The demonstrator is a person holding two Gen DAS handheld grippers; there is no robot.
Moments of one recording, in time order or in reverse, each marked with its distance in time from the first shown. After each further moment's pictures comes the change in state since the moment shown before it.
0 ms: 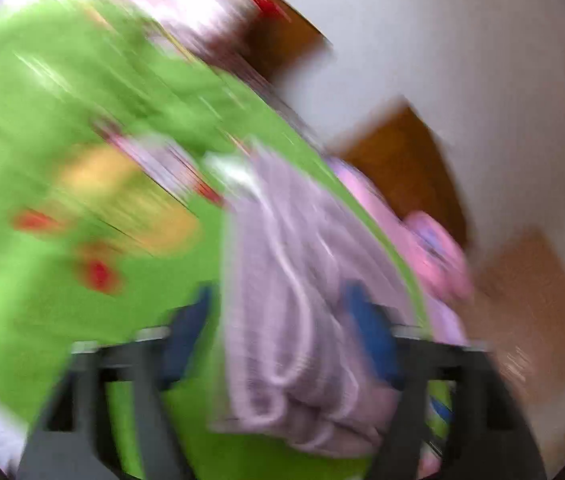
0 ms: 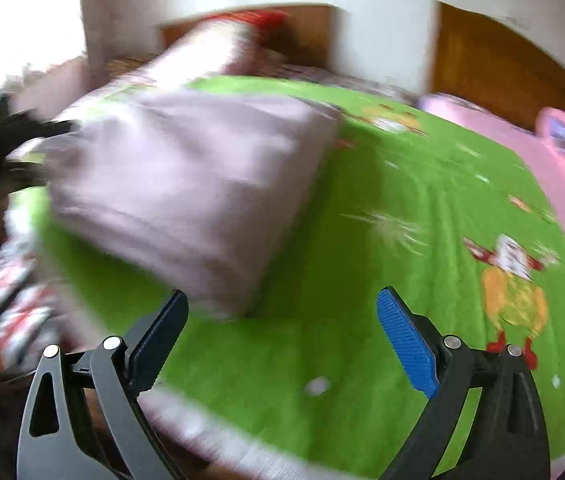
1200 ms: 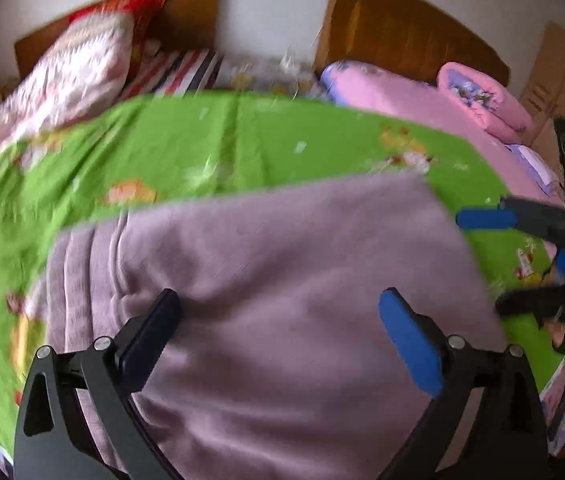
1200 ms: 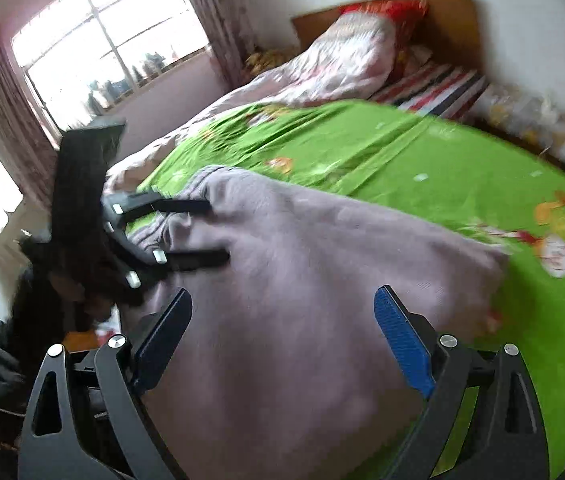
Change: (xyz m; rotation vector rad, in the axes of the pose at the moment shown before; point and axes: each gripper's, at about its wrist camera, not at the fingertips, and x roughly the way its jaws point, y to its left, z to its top) left arm 0.128 -0.130 -0.017 0.604 0.304 0.193; right arm 0.124 -0.020 0.170 -0.124 0.140 0.570
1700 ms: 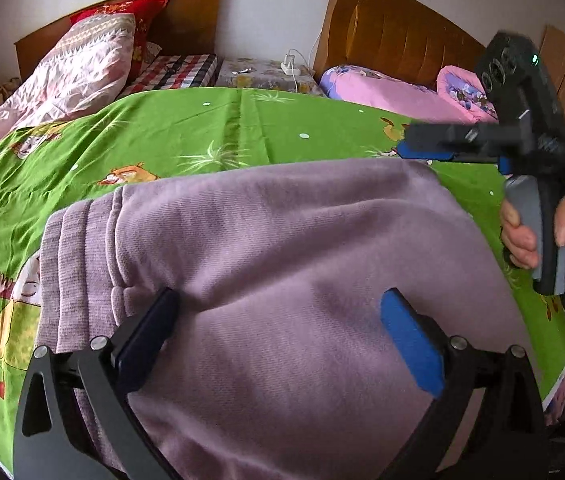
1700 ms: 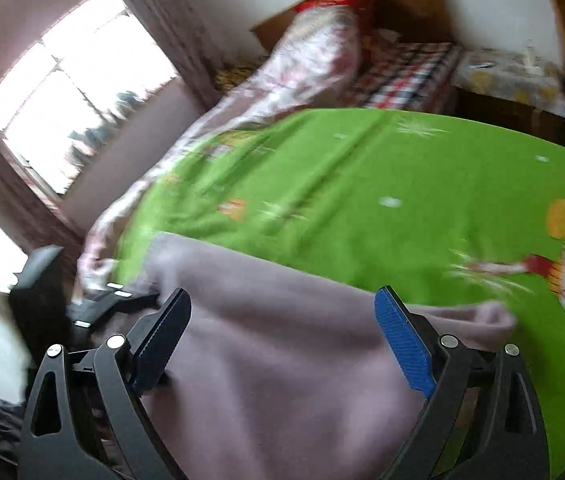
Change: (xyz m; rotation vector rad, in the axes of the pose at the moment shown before) left arm 0.006 0.001 -0.019 0.021 -0.047 0.012; right arm 0.032 -0.060 0.055 0.180 -0.055 0.055
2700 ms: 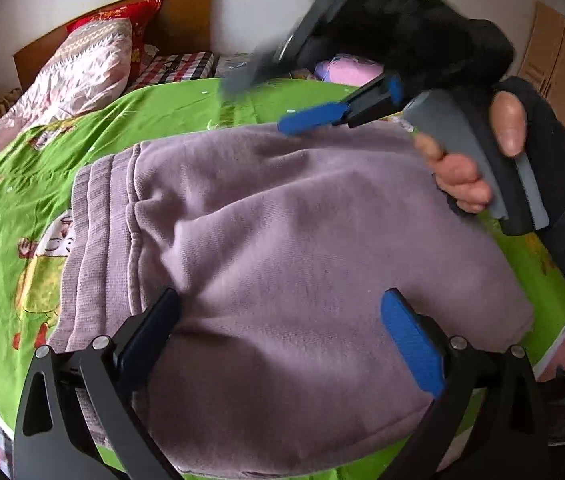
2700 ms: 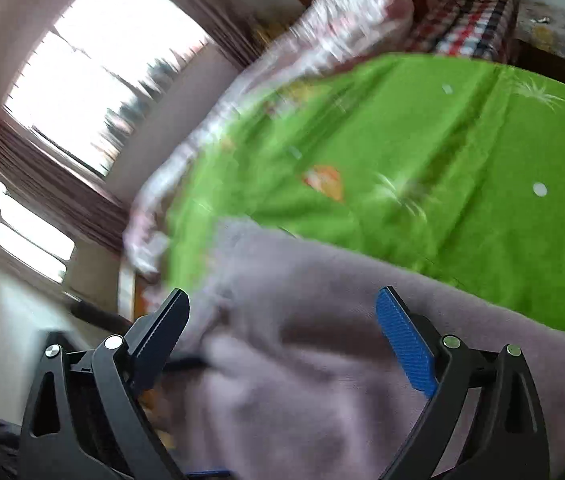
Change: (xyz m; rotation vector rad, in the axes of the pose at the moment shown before) left arm -0.035 -0.026 -0.042 0.063 0.033 0.047; right arm 0.096 0.051 0.021 0.017 0.222 0.073
